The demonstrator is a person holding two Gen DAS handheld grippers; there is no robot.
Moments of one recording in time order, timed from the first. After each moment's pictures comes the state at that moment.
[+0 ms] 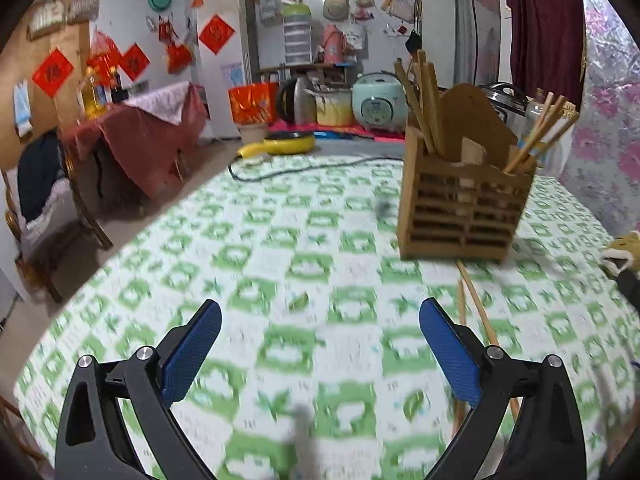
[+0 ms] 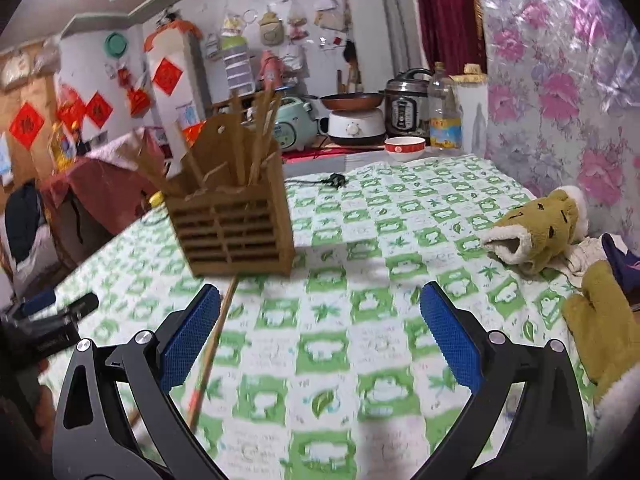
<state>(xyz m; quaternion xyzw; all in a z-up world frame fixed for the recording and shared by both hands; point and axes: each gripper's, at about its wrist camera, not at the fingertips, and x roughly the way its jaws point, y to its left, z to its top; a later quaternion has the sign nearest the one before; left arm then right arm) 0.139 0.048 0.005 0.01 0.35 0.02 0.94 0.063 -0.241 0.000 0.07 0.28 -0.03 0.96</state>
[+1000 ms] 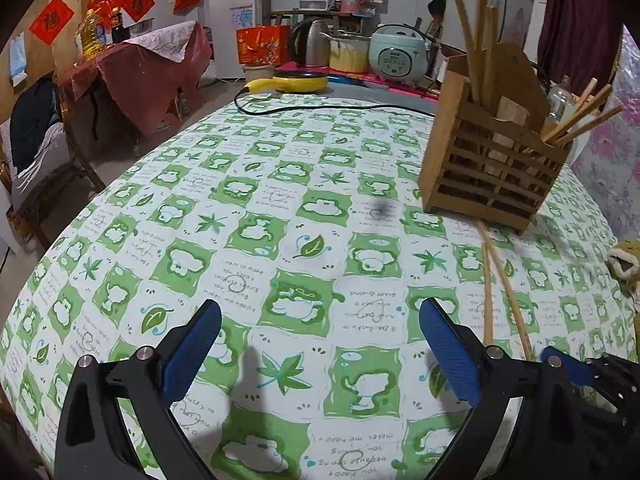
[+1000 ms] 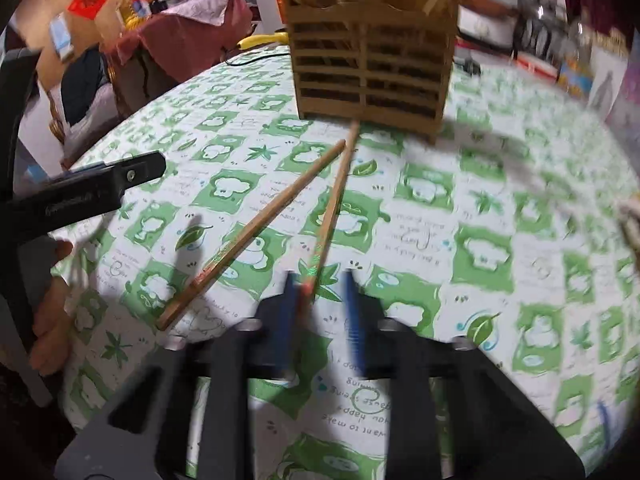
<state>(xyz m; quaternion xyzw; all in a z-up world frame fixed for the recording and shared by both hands) 0.159 0.068 -0.021 -0.03 0.44 0.02 0.90 0.100 -0.169 -0.055 0.01 0.48 0.15 0.86</state>
